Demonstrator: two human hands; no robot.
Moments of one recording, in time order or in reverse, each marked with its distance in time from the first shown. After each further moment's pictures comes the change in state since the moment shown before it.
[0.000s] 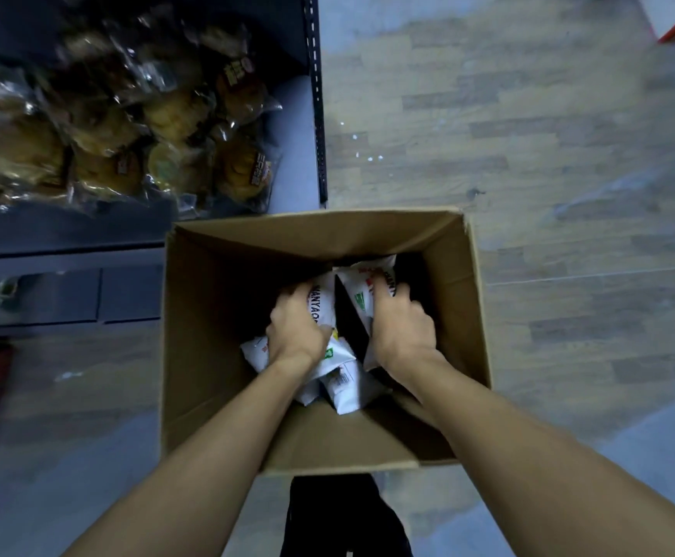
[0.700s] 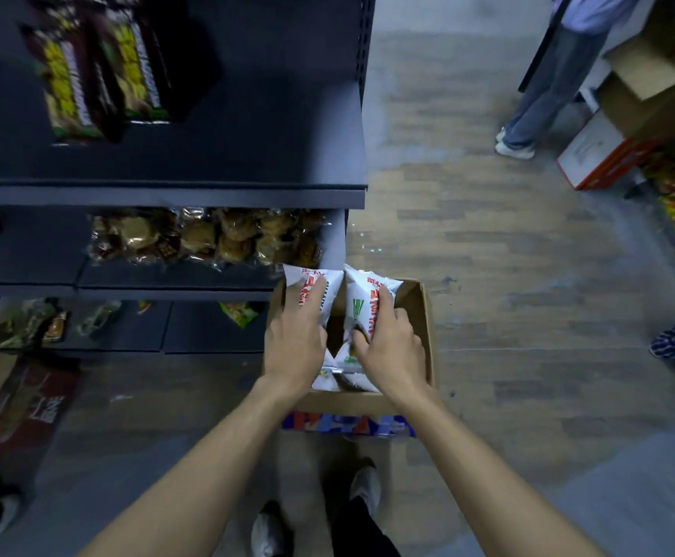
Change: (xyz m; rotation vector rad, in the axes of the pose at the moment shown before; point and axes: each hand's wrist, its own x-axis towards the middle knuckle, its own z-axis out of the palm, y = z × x) left_hand -0.225 0.026 -0.200 0.179 0.451 0.495; right_hand -0.253 -0.071 -0.143 0.355 0.401 -0.151
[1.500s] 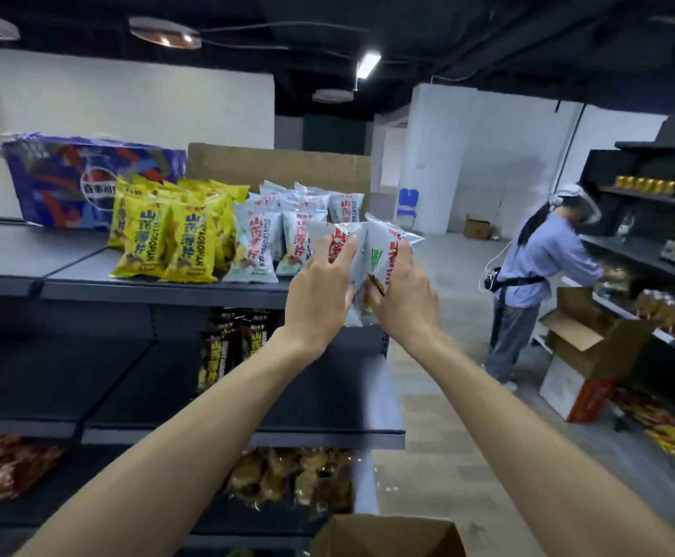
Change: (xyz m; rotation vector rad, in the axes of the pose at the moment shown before) left_hand 0.113 0.058 -0.390 0.112 0.701 0.403; right_hand 0.013 -0.316 -0.269 0.087 0.703 -0.488
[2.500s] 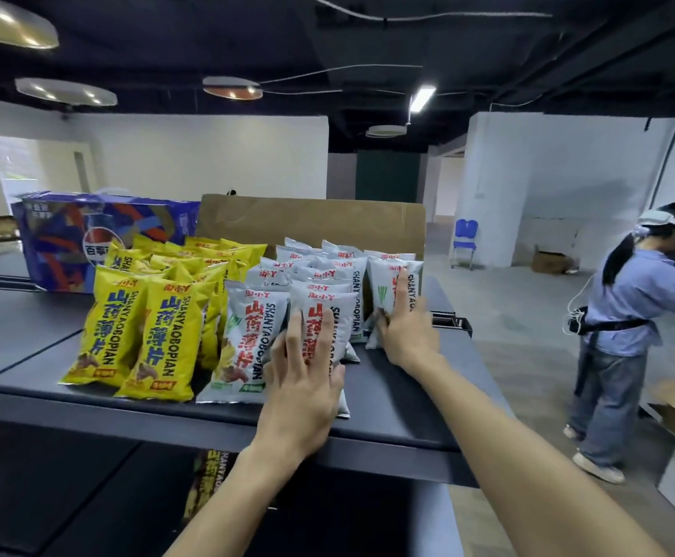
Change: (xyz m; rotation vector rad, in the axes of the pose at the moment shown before) left_hand 0.072 -0.108 0.130 0.025 -0.072 -0.184; right_hand 0.231 0.065 0.196 -0.080 -0.201 0.009
